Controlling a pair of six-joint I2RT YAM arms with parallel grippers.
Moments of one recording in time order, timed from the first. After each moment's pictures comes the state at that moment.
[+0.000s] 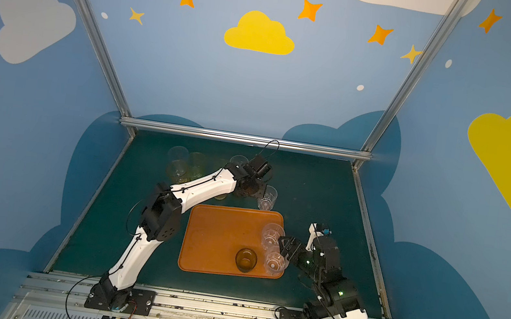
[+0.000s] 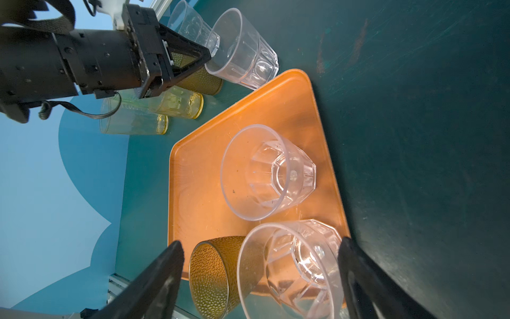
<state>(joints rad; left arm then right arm) -0.75 2.31 2.09 -0.80 -0.10 -0.54 0.39 0.47 0.49 -0.68 -0.18 0.78</state>
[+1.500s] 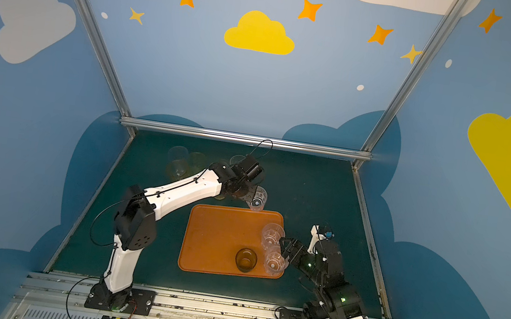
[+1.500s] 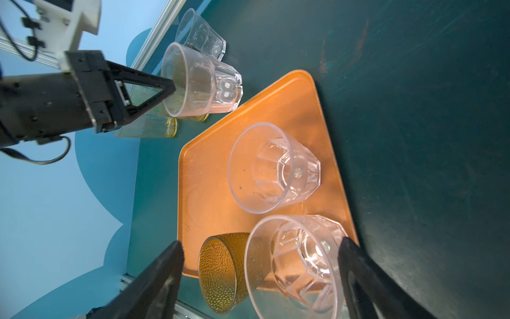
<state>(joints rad) -0.78 2.02 1.82 -0.84 -0.18 -0.53 0.38 0.41 0.49 -0.71 -0.20 0.81</state>
